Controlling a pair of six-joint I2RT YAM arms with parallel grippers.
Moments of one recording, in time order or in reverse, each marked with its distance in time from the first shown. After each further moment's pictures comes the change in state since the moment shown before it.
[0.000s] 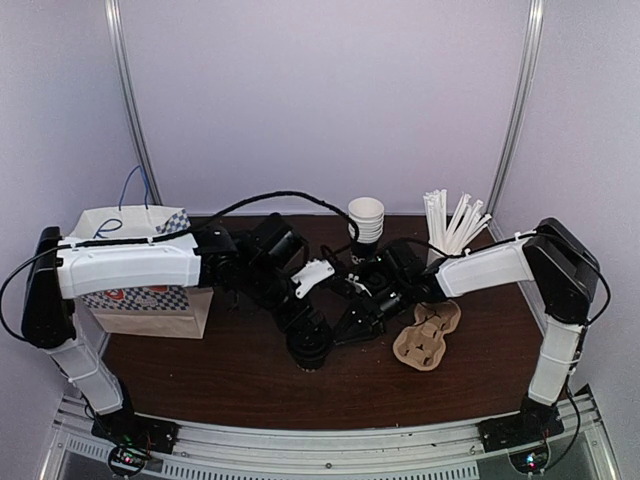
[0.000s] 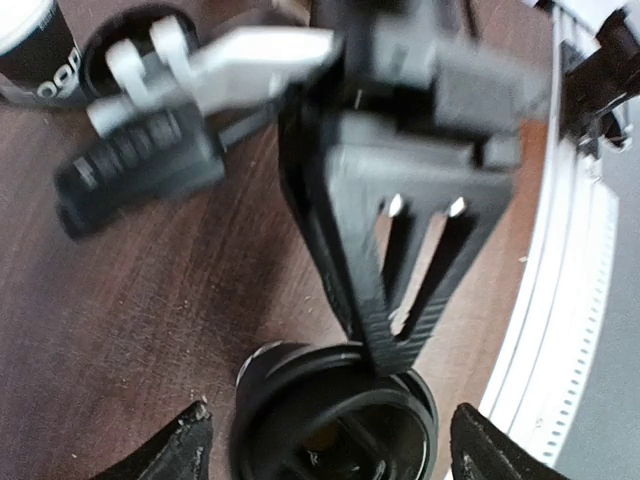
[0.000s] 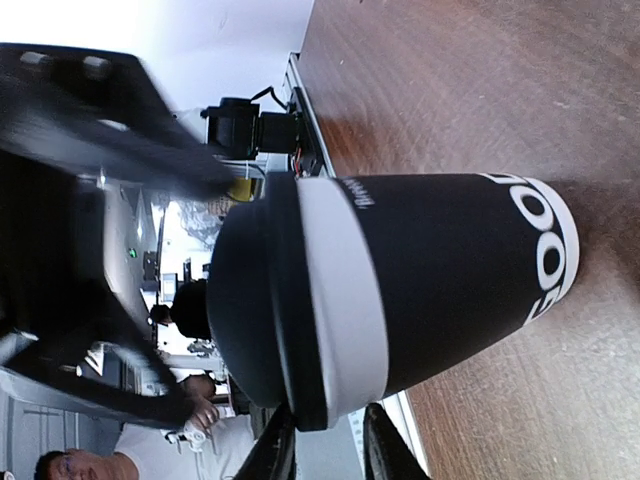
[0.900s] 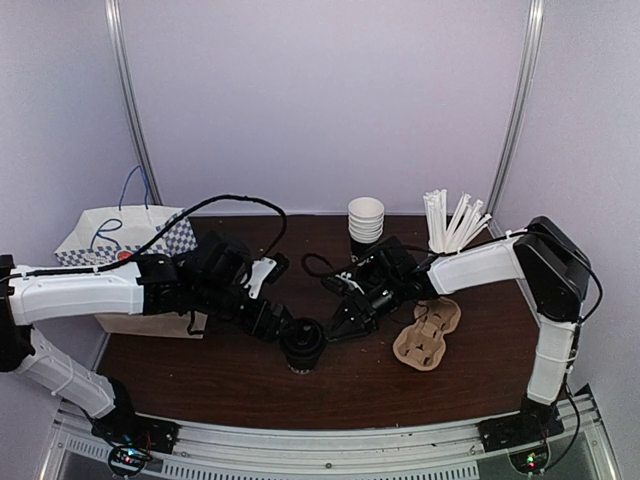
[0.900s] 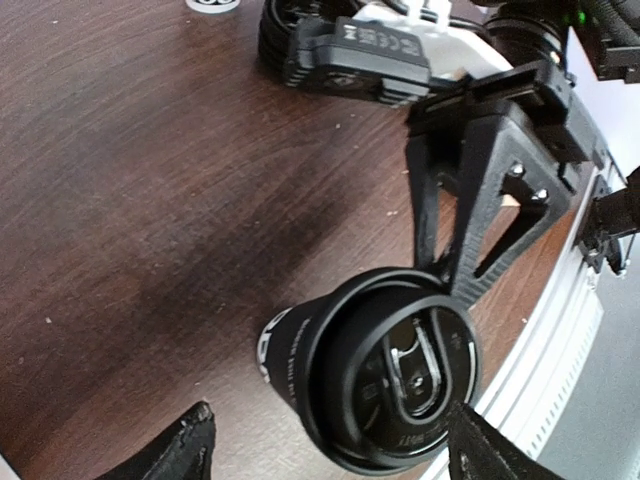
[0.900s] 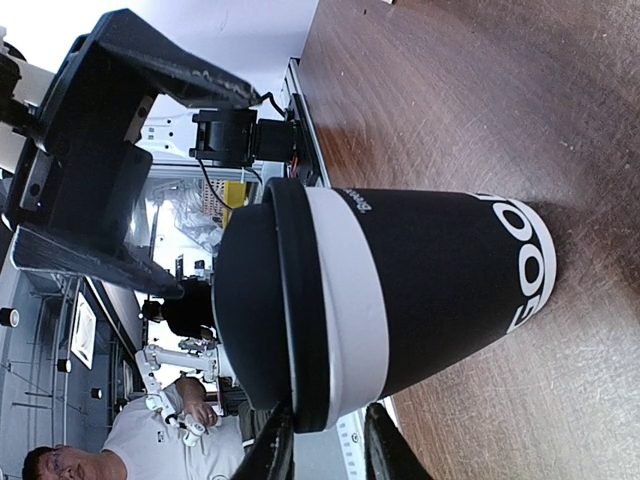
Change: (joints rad) left arm 0.078 -0.328 -0.385 0.214 -0.075 -0.382; right arm 0.015 0.048 0.066 -0.012 0.009 -0.035
